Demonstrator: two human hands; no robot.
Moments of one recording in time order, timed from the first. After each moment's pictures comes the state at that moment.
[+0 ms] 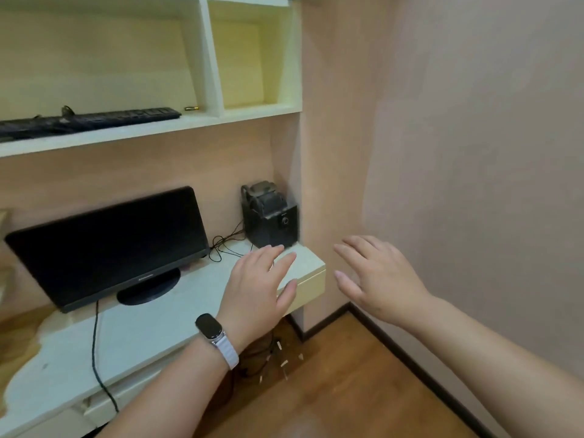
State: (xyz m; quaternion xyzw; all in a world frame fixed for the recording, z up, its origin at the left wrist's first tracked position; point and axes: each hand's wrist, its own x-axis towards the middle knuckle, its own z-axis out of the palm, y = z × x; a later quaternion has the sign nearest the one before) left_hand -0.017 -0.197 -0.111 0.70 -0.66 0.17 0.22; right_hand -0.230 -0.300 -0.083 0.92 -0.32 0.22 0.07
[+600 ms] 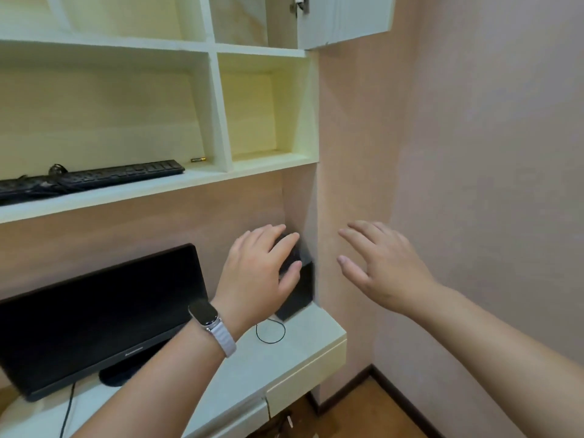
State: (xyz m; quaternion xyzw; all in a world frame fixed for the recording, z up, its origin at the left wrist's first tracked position) left_hand 0.077 -0.341 -0.023 0.66 -0.64 0.28 0.26; right_hand -0.131 -0.456 -0.016 0.89 -0.29 0.33 0.10
